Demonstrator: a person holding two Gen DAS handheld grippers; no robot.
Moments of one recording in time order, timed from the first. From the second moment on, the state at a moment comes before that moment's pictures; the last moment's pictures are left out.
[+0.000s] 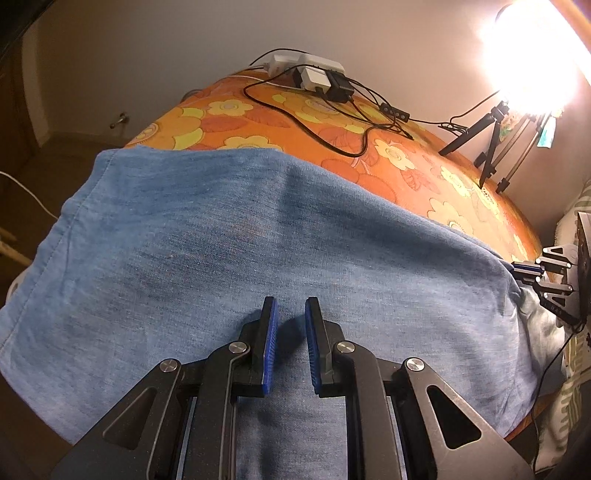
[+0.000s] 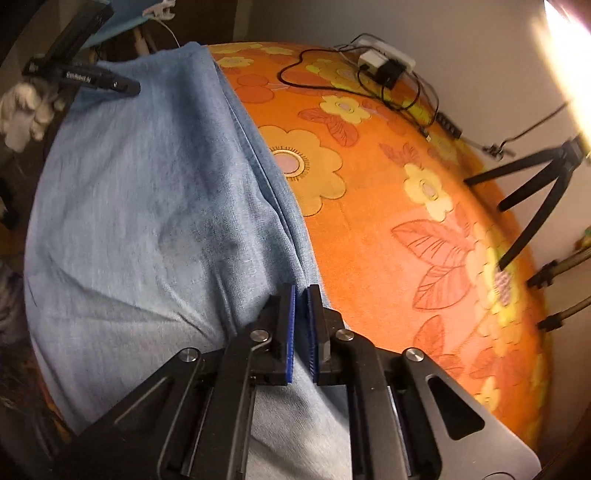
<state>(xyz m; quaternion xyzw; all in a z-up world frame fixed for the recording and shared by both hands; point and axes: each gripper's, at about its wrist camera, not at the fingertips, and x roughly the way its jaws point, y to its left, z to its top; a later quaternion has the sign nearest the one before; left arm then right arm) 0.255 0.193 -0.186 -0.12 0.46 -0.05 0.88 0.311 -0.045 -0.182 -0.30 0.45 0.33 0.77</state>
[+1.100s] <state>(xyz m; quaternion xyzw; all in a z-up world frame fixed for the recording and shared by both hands) 0.239 0.206 -0.173 -0.11 0.45 -0.04 0.89 0.321 -0.025 -0.175 -0.34 0.44 0.30 0.77</state>
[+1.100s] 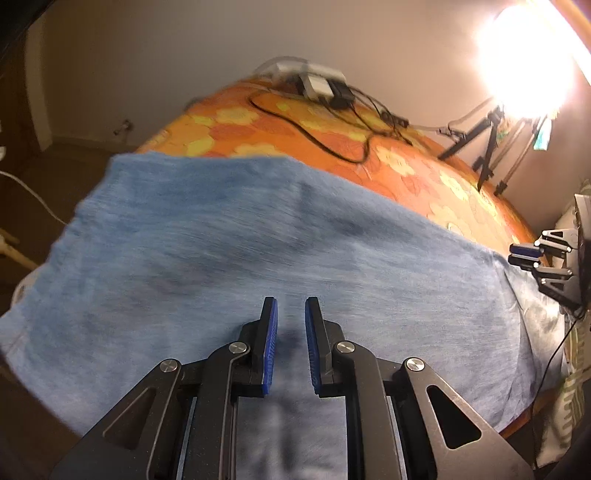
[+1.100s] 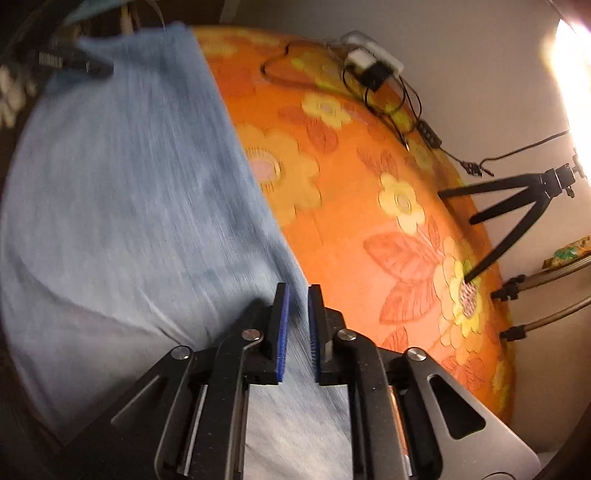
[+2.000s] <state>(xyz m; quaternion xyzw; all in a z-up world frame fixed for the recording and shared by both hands) 0.126 0.366 -0.191 -0.32 0.35 0.09 0.88 0.365 0.306 -0.170 -0.25 0.43 0.47 0.73</state>
